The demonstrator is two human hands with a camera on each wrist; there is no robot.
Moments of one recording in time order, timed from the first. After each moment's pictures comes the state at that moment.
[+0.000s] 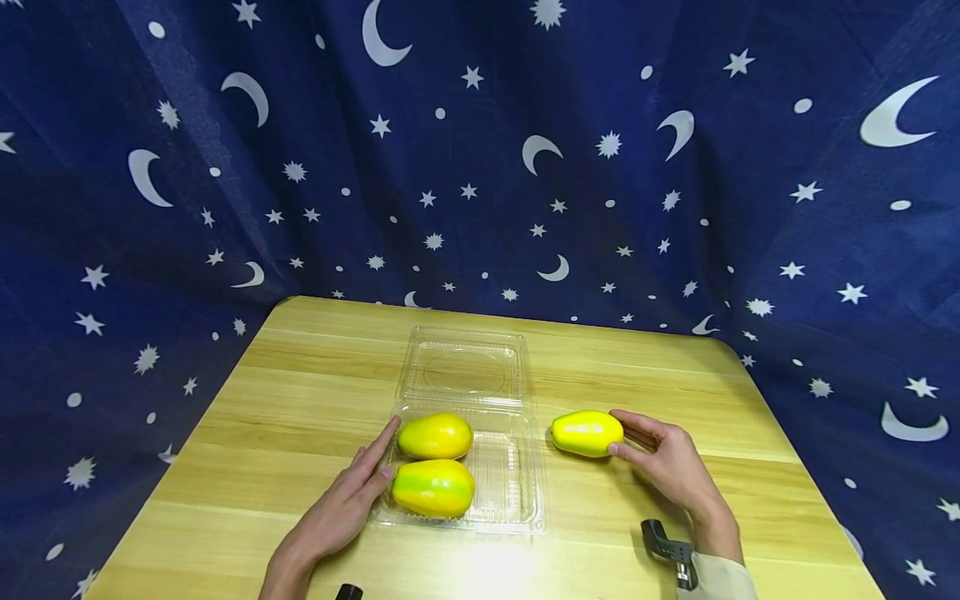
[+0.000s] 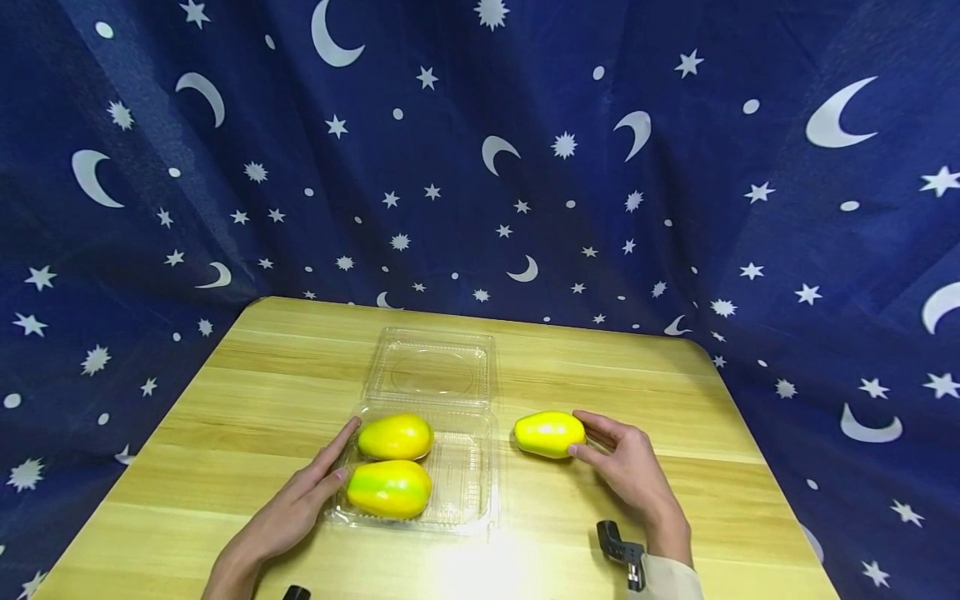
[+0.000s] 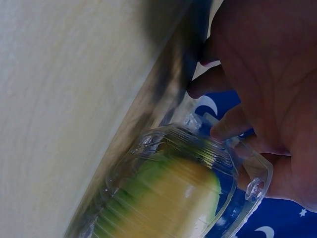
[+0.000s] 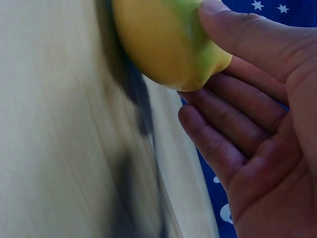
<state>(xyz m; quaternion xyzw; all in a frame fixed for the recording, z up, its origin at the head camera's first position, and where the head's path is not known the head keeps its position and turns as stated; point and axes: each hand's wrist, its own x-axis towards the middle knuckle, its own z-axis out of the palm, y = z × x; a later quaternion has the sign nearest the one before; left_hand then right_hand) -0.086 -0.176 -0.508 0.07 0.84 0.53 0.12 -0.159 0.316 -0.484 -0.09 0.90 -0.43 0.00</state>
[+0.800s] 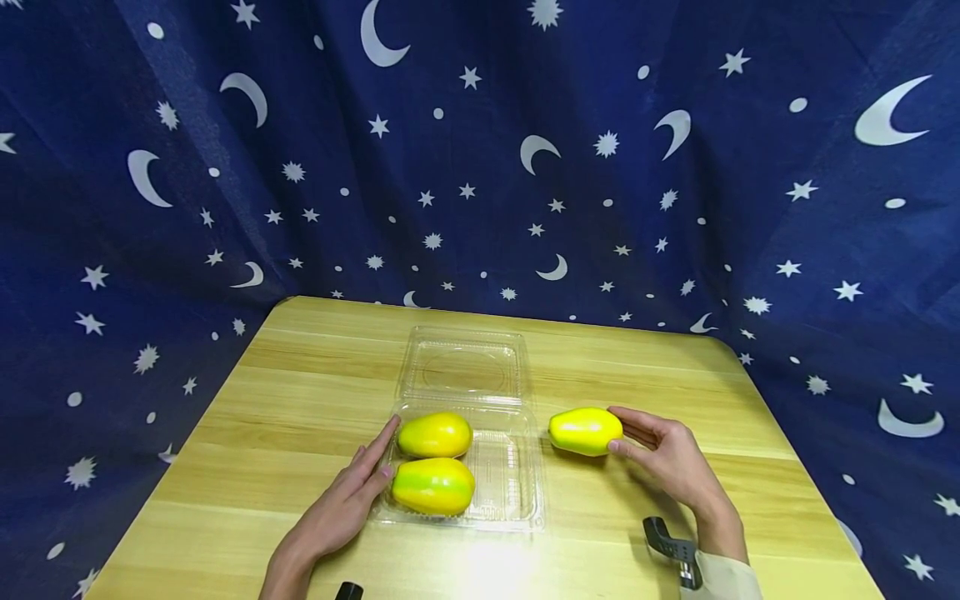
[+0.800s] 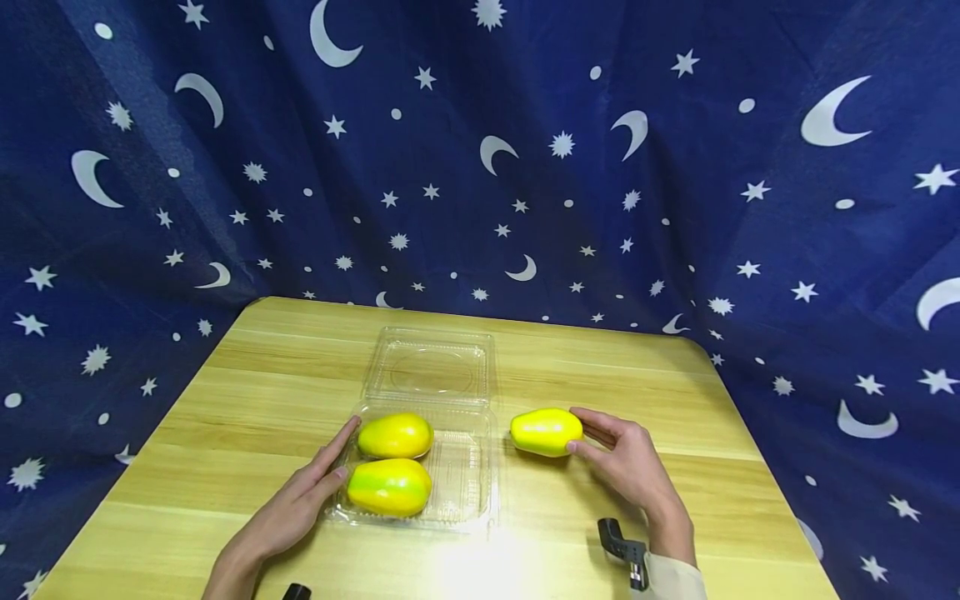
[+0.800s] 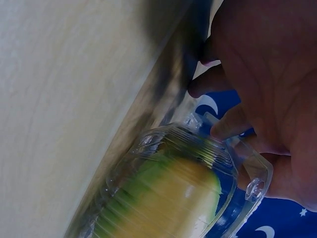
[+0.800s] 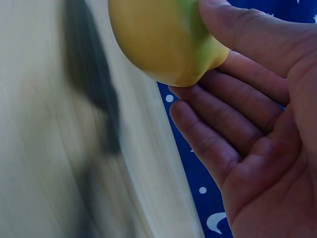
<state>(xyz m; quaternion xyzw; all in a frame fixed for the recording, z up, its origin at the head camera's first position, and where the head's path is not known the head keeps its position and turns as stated) -0.086 -0.175 -0.509 0.07 0.84 0.53 0.12 -0.155 0.314 -0.472 -0.12 0.89 -0.45 0.00</state>
